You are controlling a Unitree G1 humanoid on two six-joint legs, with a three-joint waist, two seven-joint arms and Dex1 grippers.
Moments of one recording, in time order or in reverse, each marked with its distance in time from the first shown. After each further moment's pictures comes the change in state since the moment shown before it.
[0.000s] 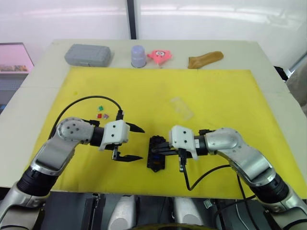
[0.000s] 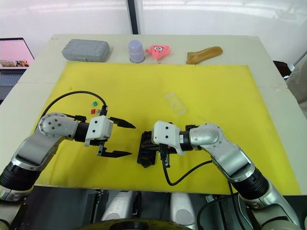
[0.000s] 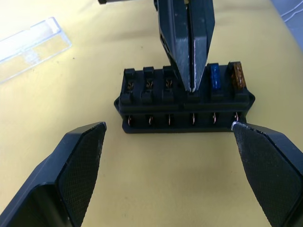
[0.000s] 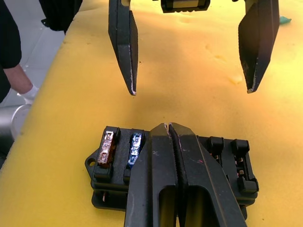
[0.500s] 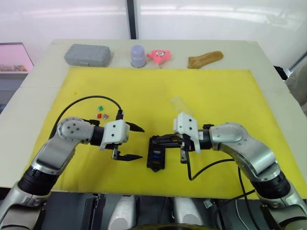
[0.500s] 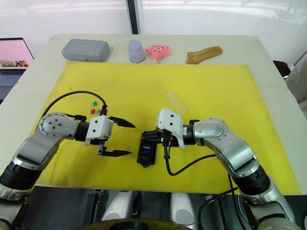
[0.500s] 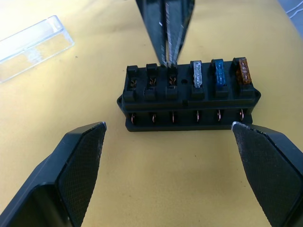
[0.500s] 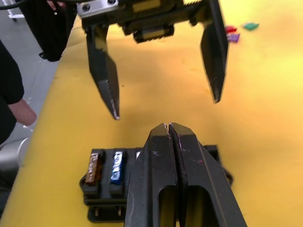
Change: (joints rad) left arm -0.004 -0.006 0.000 0.010 0.009 -0.013 -0.001; right arm -0.022 0.024 -0.069 -0.006 0.107 0.102 -0.039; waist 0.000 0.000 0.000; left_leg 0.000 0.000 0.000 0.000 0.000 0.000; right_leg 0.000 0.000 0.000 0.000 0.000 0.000
